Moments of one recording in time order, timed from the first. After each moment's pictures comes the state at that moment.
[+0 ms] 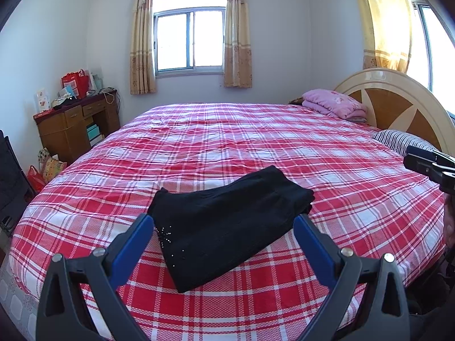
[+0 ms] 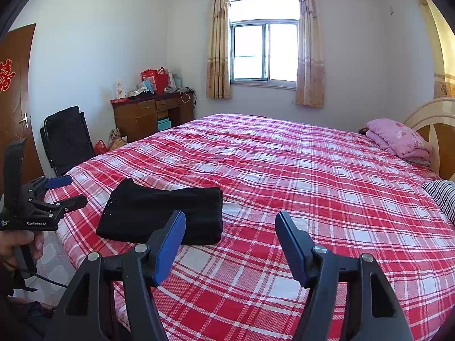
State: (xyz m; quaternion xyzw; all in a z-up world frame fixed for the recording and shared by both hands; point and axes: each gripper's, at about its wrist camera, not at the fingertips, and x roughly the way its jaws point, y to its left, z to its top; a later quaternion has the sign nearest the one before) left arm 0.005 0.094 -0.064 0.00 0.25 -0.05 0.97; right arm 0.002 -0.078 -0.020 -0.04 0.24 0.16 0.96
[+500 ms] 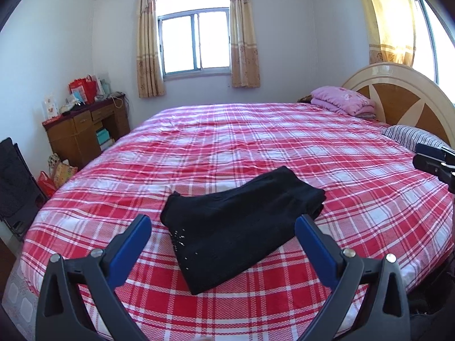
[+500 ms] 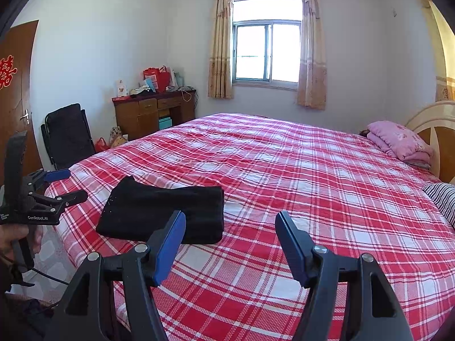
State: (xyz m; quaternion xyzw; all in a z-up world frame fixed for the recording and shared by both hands) left arm 0.005 0.093 -0.059 0.02 0.25 -0.02 0.97; right arm 0.001 -0.077 -0.021 -0.04 0.23 0.16 0.96
